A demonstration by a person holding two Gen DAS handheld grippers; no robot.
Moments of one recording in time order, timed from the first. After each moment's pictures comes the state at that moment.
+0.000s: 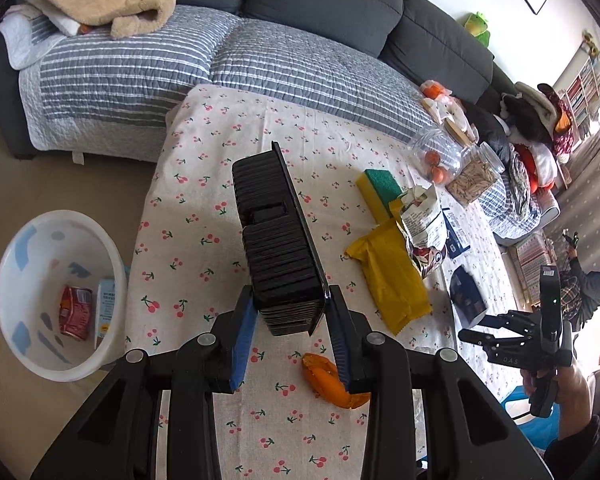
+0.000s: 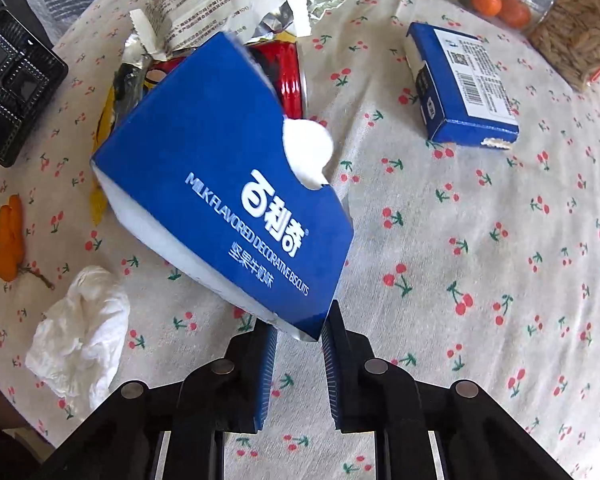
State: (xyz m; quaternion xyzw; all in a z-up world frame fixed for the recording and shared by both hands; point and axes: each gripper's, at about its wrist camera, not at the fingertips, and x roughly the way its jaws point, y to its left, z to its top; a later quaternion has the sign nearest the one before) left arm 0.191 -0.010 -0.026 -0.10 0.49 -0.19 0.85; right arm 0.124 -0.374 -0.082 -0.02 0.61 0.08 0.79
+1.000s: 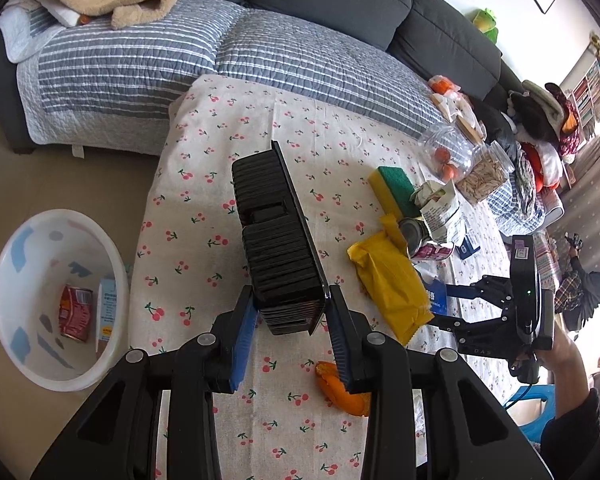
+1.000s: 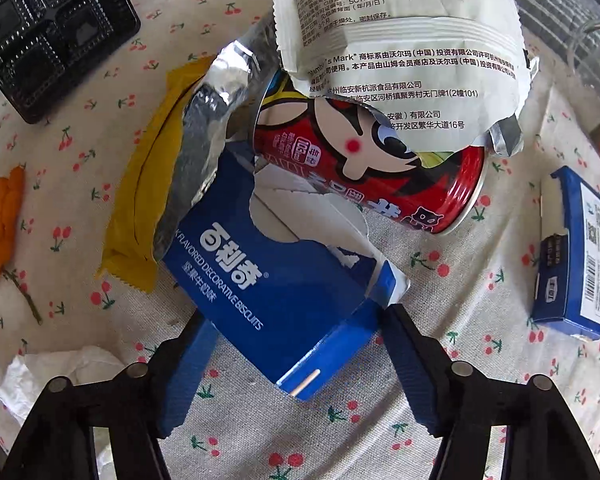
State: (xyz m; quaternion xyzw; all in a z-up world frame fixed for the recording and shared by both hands) left arm 0.210 -0.008 -0.039 -0.10 0.50 -0.18 0.84; right arm 0.173 -0.314 -0.106 -0.15 0.58 0.19 0.78
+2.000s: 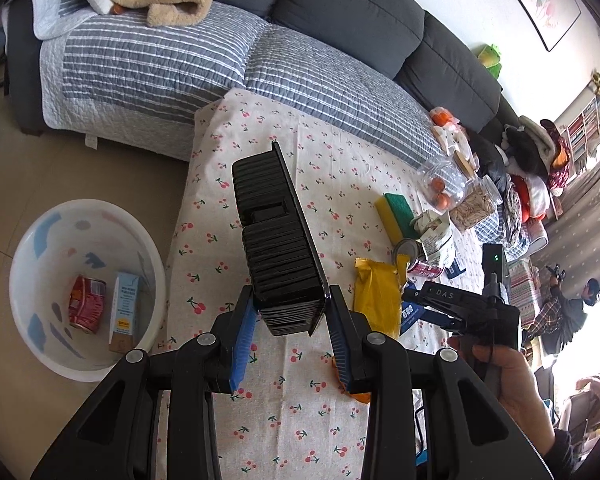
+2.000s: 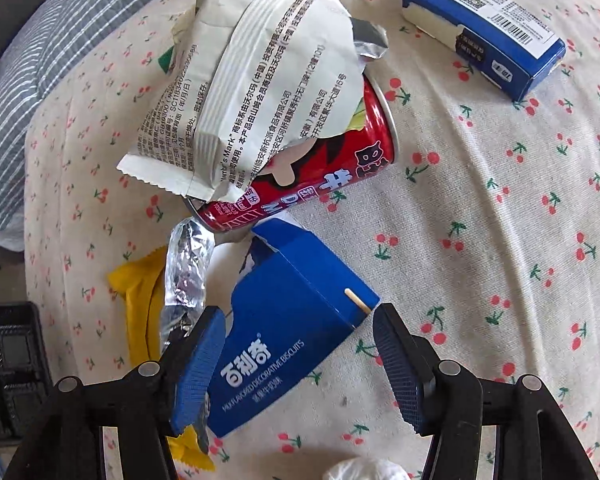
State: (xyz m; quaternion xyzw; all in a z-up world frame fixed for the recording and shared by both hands) left arm 0.200 0.052 -0.025 -0.16 0.49 -0.18 0.84; right arm 0.207 -0.305 -0.101 0.27 0.59 -0.11 0.75
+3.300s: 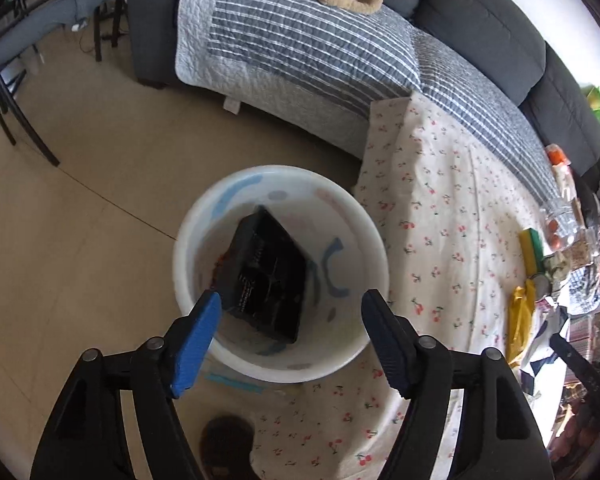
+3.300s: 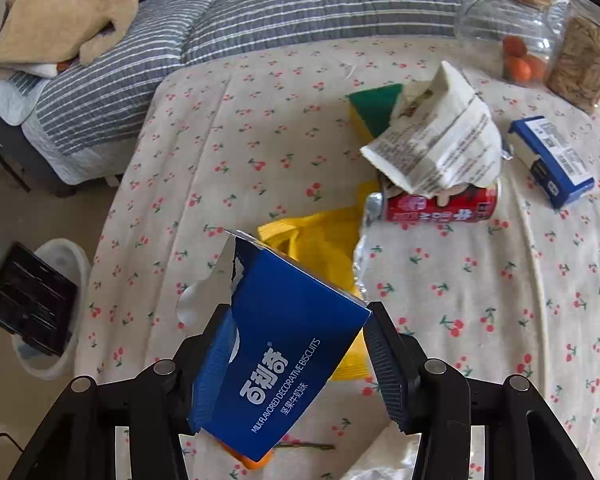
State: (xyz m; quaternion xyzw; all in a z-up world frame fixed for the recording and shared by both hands) left arm 0.208 0.193 -0.082 -0.14 0.53 0.02 0.83; right arm 0.159 -0.221 -0.032 0.12 0.51 0.00 0.85
